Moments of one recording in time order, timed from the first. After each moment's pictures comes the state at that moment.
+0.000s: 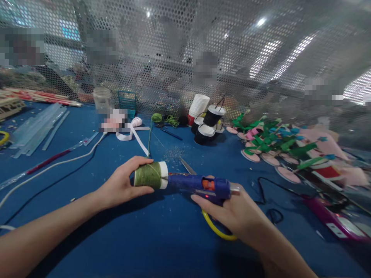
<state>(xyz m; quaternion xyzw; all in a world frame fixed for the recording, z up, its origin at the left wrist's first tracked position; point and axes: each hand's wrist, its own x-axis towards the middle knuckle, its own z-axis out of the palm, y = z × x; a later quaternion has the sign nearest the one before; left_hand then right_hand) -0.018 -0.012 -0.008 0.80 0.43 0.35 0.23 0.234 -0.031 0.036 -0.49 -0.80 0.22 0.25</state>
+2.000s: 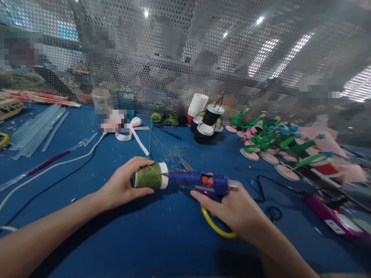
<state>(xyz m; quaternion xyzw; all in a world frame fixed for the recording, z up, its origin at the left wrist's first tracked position) -0.018 -0.013 -0.010 0.81 0.41 0.35 0.21 0.231 -0.032 0.038 -0.53 -0.78 0.22 0.25</state>
